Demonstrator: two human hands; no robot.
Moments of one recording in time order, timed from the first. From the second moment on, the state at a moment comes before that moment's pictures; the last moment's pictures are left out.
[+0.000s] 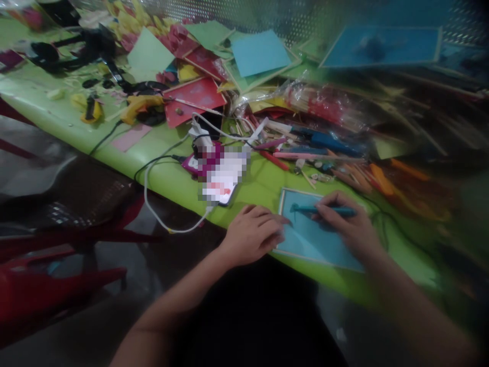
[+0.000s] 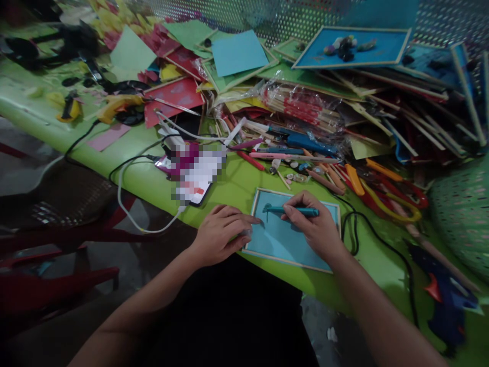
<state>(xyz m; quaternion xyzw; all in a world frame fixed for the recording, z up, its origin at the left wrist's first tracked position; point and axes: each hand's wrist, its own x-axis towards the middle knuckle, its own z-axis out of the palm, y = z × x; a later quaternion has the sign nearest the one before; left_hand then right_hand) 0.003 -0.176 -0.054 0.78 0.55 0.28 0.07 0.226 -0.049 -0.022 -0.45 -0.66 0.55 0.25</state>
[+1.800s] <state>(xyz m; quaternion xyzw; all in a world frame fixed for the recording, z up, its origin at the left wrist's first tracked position) 0.003 -0.177 -0.054 0.78 0.56 0.27 0.08 0.228 -0.049 -0.019 -0.45 -0.68 0.52 0.24</state>
